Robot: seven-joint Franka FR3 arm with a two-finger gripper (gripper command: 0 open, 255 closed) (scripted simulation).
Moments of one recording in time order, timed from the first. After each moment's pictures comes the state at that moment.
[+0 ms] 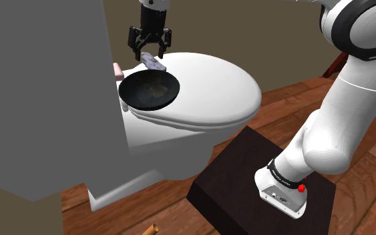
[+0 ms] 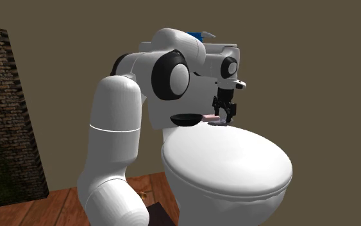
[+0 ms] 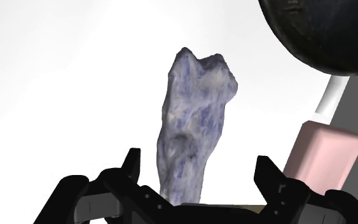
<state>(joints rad) 0.16 0.20 0.16 -1.57 0.04 1.81 0.44</state>
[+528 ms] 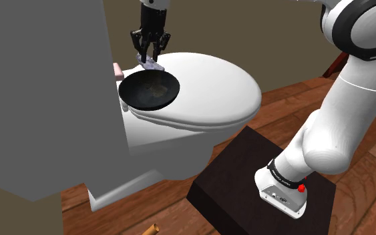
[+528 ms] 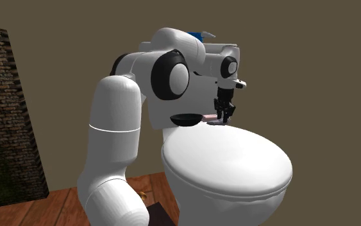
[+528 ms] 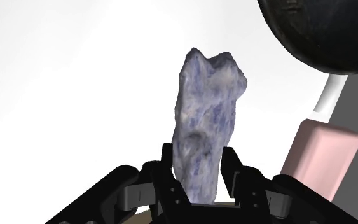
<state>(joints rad) 0.16 0.20 0.16 -1.57 0.04 1.81 0.44</state>
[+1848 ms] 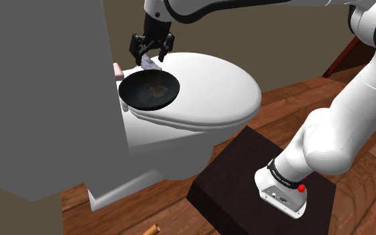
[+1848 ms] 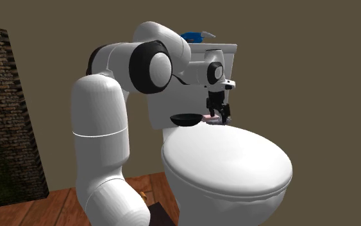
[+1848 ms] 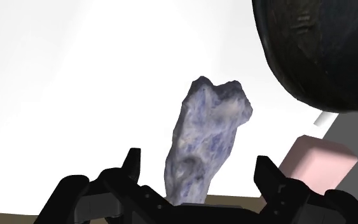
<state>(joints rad) 0.20 0.03 0.17 -1.85 -0.05 2.09 0.49</state>
